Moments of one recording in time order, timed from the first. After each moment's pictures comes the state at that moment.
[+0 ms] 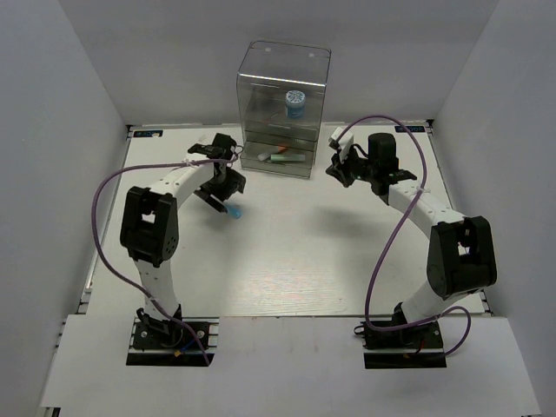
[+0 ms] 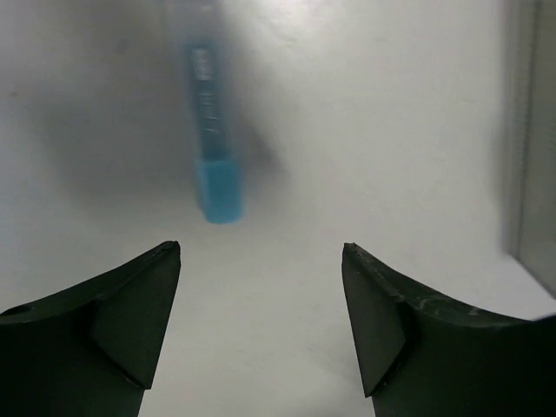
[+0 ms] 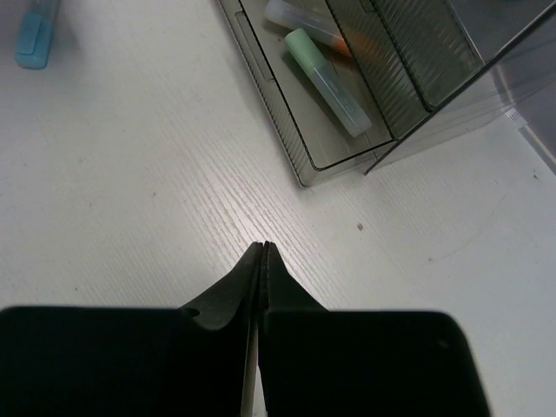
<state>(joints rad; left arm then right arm) -0.34 1.90 1.54 -0.88 -0.13 -1.24 0.26 1.59 1.10 -0.01 -0.60 -0.48</state>
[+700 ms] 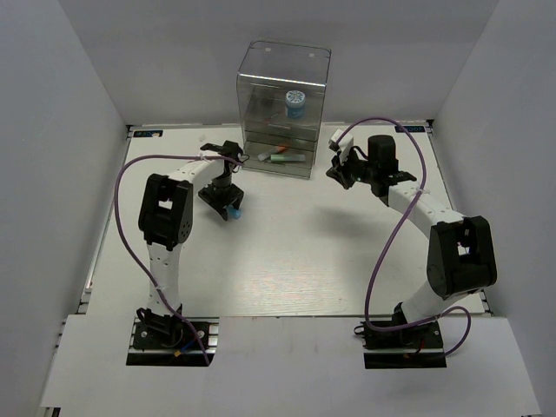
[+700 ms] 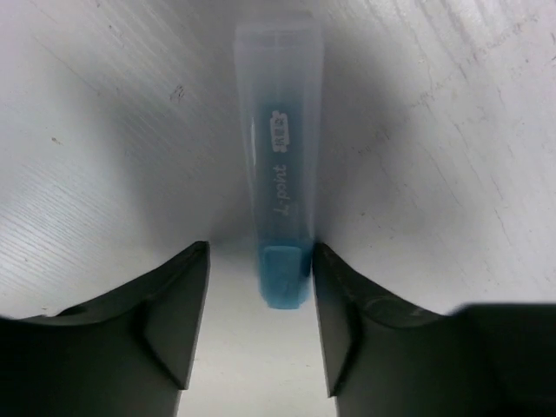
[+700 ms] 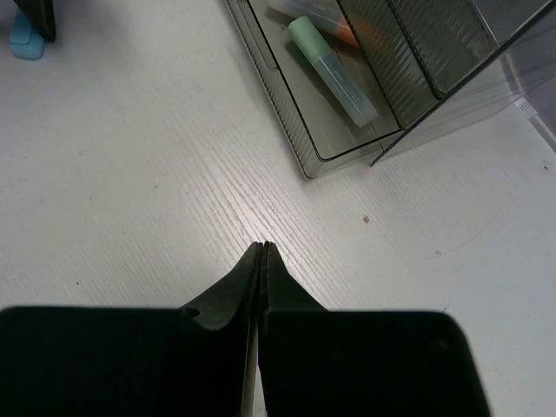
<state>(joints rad) -0.33 2.15 1.67 -1.06 -0.18 -1.19 0.26 1.59 1.08 -0.01 -0.60 -0.48</state>
